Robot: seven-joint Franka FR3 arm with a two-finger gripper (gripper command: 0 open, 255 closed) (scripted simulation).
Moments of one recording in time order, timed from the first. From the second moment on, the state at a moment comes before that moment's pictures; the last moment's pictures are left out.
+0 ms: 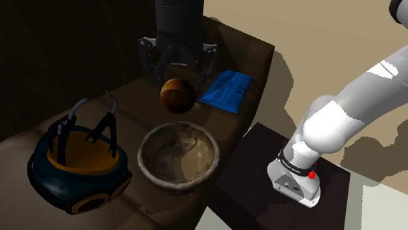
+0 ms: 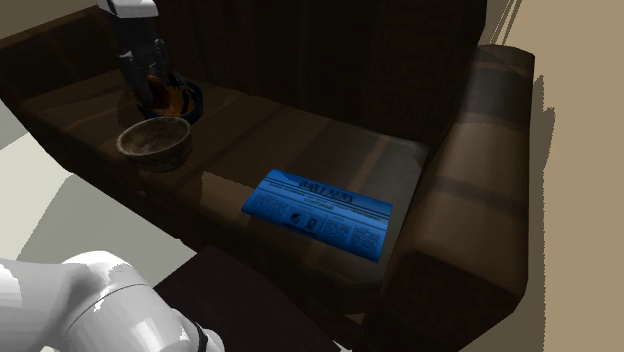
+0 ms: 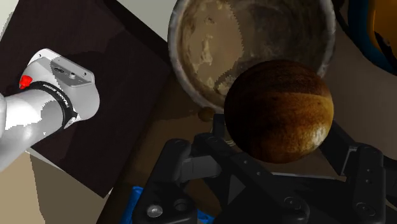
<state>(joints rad) 0.09 -0.35 0.63 -1.87 0.29 1.57 1.61</state>
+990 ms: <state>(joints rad) 0.12 -0.32 0.74 -1.96 0.31 1.71 1.72</state>
